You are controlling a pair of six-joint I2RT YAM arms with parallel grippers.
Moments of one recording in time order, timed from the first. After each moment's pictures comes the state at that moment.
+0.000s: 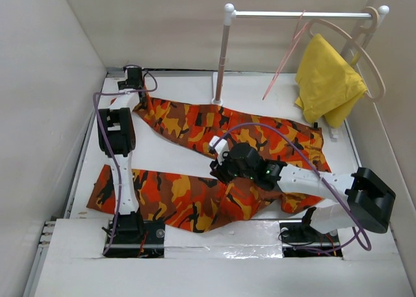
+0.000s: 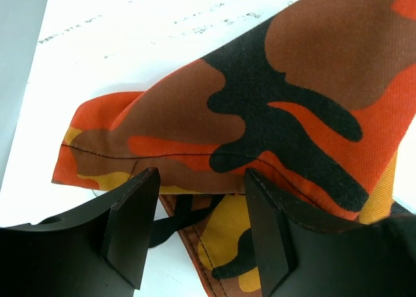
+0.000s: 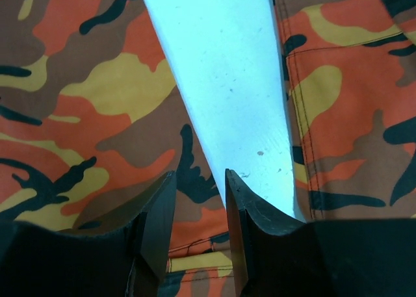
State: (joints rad) left arm 0.03 2.36 1.88 -0.32 -0.42 -0.08; right arm 1.01 1.35 0.76 0.08 -0.05 0.00
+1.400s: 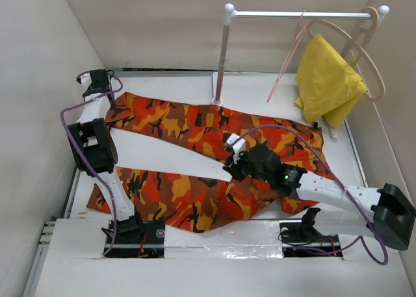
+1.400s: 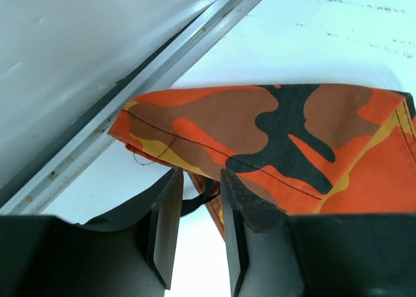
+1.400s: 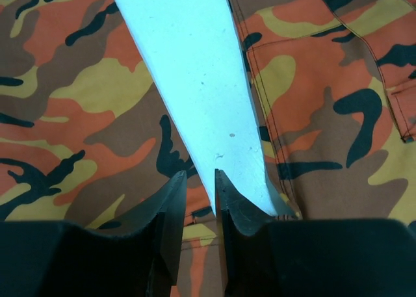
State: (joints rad) left arm 0.24 2.00 1.60 -0.46 -0.44 -0.42; right arm 0.97 1.15 0.66 0.06 0.00 0.02
